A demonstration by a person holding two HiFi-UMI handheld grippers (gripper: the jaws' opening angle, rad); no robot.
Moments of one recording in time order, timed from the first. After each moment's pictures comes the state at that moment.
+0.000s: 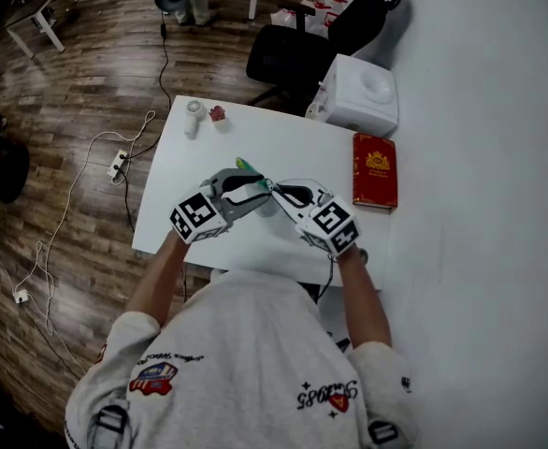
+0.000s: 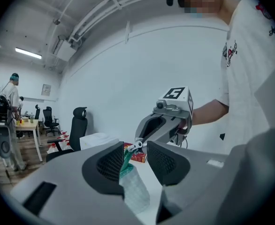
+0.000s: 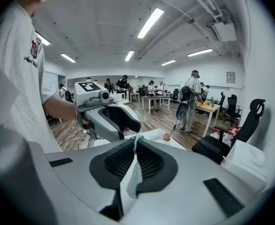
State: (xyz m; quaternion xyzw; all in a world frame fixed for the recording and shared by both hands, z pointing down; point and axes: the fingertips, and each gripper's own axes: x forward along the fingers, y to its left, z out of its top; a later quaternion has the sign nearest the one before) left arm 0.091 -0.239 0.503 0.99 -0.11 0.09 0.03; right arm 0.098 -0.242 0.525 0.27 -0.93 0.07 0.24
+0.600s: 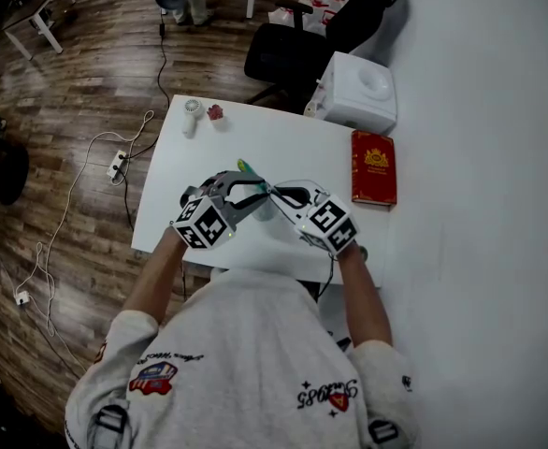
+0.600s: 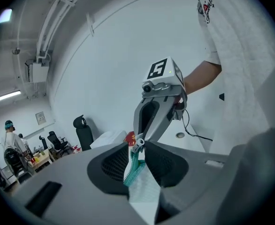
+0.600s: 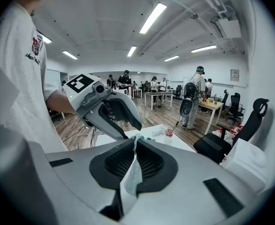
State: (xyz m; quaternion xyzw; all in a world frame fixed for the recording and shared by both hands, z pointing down) left arm 0.099 -0.231 0.518 0.96 -0.12 0.21 -0.15; right arm 0.099 -0.233 0.534 0.25 -0.93 0.08 0.27
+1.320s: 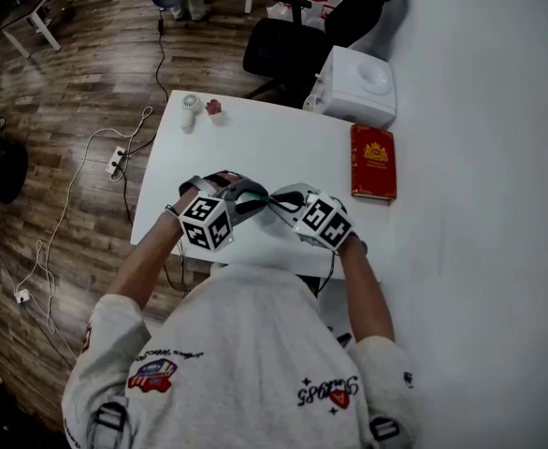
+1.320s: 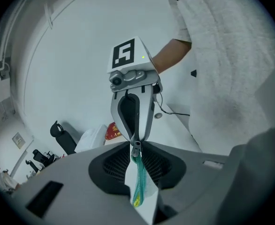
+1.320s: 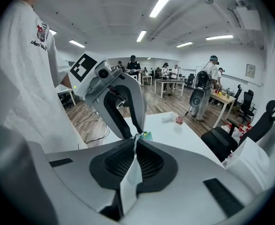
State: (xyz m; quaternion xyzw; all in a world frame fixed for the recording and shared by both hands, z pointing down) left arm 0.106 -0.195 0.558 0.91 0.02 0.32 -0.25; right arm 0.097 -0.205 0.571 0.18 -0.92 0.09 0.35
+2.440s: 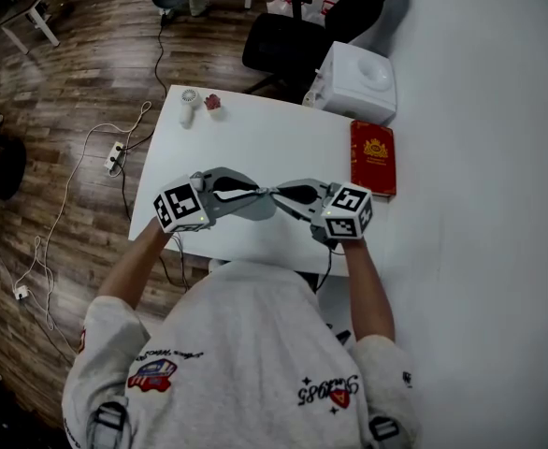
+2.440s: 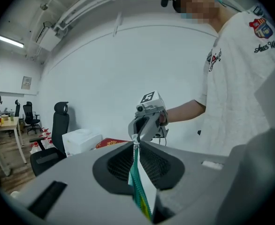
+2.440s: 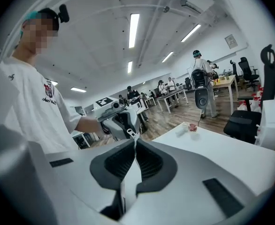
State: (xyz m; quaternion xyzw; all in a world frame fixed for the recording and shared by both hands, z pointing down) left arm 0.084 -0.201 0.501 0.99 0.00 0.12 0.02; right arm 0.106 -0.206 0.525 0.16 -0.95 0.24 0.14
